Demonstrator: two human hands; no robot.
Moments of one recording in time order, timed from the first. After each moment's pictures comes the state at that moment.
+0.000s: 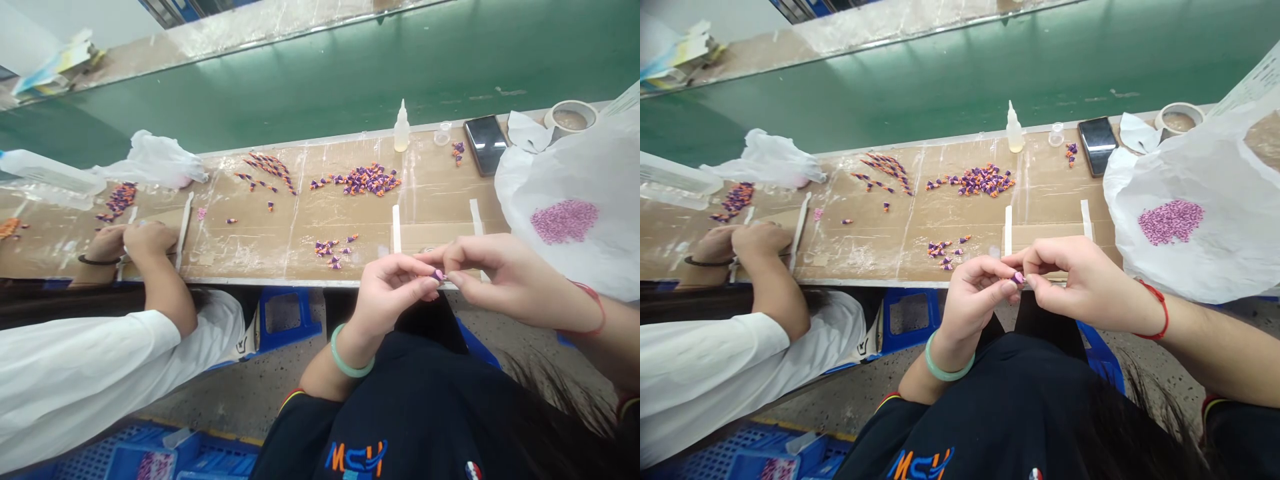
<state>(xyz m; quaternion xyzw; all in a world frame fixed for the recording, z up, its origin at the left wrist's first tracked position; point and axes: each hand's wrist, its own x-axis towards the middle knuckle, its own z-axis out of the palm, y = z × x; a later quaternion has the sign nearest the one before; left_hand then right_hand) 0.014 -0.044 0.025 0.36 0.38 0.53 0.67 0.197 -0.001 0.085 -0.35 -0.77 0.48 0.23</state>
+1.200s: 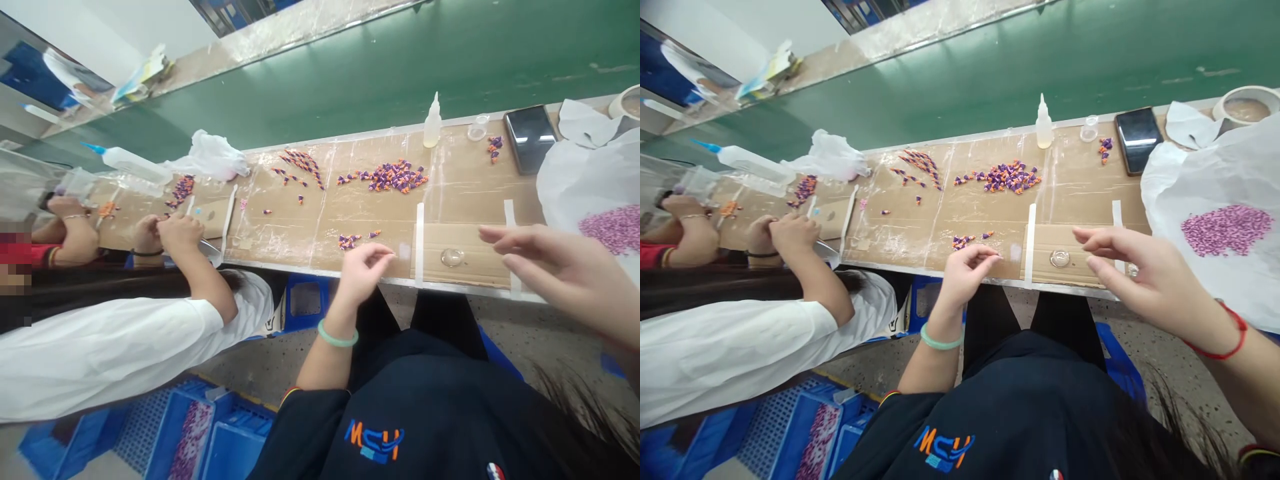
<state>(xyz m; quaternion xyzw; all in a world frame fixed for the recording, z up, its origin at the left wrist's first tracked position) -0.062 -0.029 -0.024 0.55 0.60 0.42 0.40 0.236 0.002 0.049 -0.44 -0.79 0.32 0.26</state>
